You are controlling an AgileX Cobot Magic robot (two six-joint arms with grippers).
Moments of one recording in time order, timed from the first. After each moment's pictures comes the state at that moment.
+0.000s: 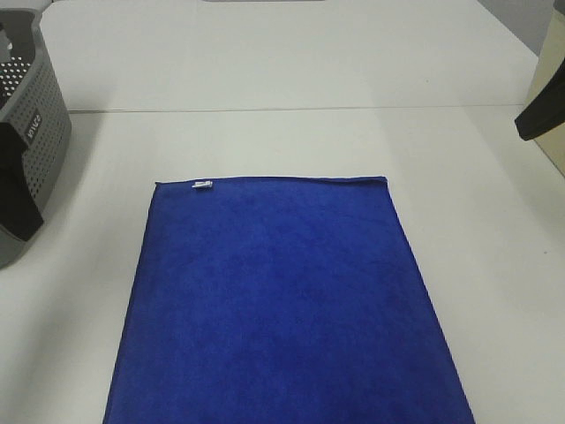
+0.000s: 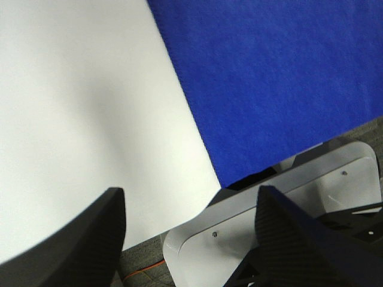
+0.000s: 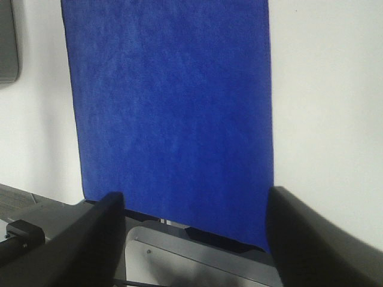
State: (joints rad) left arm -0.16 1.44 -1.08 -0.30 1.18 0.16; right arm -0.16 1.40 -1.10 0.61 1.22 -0.26
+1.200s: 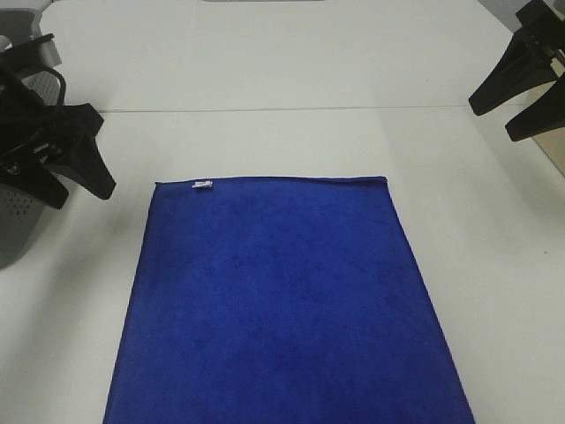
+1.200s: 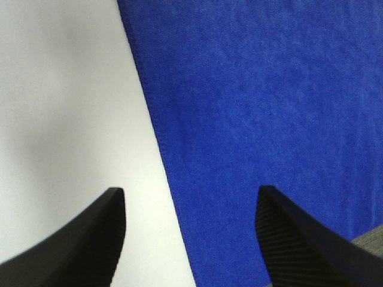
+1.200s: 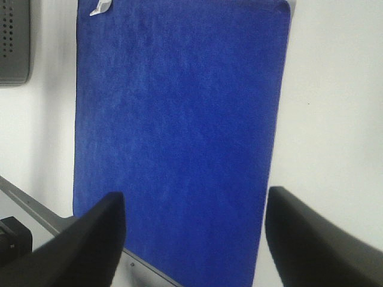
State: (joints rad) left arm -0.10 1.75 -1.18 -0.49 0.92 0.25; right arm -0.16 1.76 -1.36 0.70 1.22 -0.48
